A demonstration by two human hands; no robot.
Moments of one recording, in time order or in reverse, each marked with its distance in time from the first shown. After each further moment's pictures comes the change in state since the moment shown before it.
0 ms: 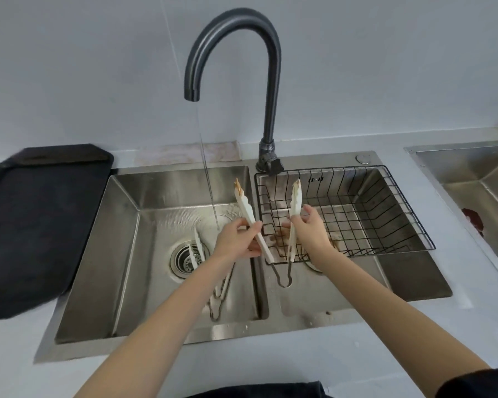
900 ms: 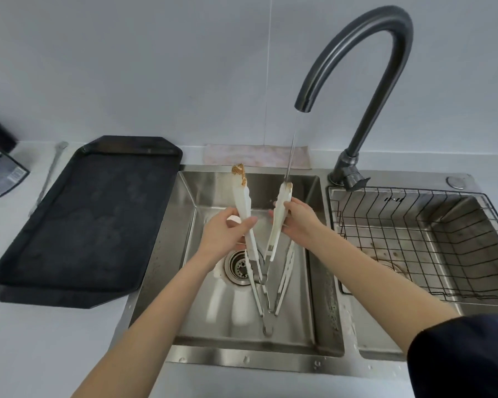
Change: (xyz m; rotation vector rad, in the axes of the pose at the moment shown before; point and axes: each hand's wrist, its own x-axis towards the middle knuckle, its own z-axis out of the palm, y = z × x) left_hand 0.012 0.011 -0.154 0.074 0.197 0.127; right_hand 0.048 -0.049 0.160 0.457 -0.326 0.255
